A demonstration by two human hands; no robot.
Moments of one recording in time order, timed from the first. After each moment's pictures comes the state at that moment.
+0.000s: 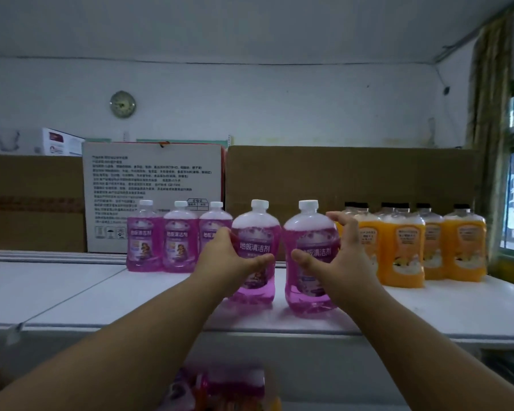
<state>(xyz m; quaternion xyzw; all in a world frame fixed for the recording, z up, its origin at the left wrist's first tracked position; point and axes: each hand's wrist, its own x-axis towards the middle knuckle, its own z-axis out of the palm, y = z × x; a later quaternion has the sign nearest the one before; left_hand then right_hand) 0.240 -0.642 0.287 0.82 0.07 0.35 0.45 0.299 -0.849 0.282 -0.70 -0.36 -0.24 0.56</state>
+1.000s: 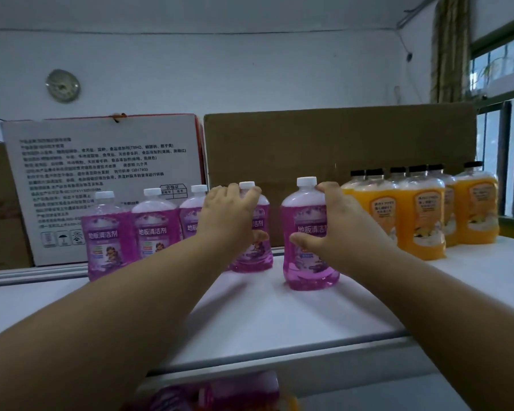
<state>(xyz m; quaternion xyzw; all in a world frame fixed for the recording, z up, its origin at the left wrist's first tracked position) 0.350 -0.594 0.314 0.89 0.01 0.43 -0.14 0.346 -0.807 0.296 -0.86 -0.24 -0.33 0.29</state>
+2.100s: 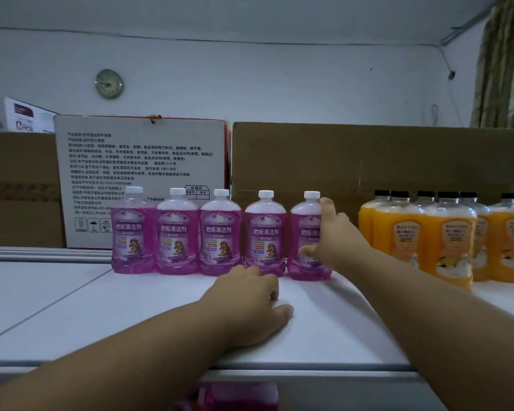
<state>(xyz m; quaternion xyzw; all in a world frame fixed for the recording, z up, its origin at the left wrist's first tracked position) 0.260 -0.624 0.262 0.99 -0.01 0.14 0.02 0.414 -0.770 0.306 -0.91 -0.21 -0.24 0.26</state>
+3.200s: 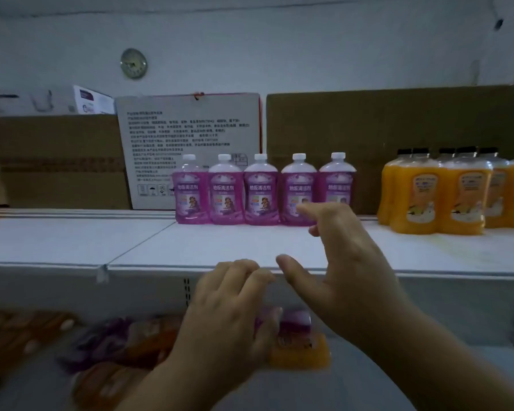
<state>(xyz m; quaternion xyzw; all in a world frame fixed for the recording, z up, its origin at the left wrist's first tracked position) 0.090 -0.616 0.183 0.90 -0.06 0.44 0.04 0.162 -0.781 0.244 -0.74 -0.44 -0.39 0.34</state>
